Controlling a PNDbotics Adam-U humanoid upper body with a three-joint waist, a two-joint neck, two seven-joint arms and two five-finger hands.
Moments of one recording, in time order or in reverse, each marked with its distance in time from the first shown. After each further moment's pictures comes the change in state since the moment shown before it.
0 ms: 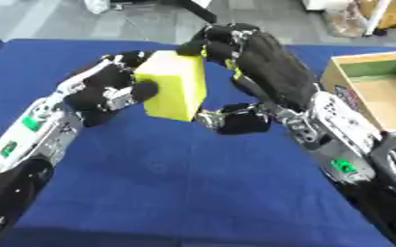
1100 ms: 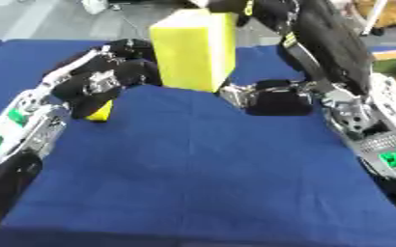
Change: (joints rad) left arm -0.005 0.031 0.048 -0.012 -0.054 -0.032 0.031; right arm -0.010 -0.120 -0.075 -0.163 -0.115 0.033 -0.012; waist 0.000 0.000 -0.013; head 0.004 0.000
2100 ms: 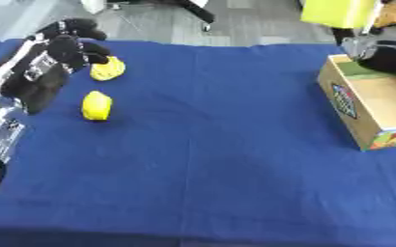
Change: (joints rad) left arm 0.166 0.021 0.179 -0.011 -0.066 -0.104 0.146; right arm 0.197 -0.266 -0.304 0.203 -0.092 0.242 -0.087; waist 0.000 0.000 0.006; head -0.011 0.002
